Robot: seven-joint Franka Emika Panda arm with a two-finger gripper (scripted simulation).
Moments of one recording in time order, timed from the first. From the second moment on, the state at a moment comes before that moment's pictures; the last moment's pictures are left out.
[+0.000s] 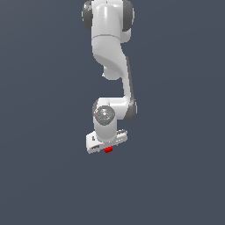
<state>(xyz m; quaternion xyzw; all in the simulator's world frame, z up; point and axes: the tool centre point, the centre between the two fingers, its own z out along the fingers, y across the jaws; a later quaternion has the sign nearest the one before) 0.071 -0.026 0.020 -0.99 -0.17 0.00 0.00</state>
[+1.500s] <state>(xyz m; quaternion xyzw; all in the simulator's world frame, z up) 0.049 0.005 0.037 -0.99 -0.17 0.00 0.00</state>
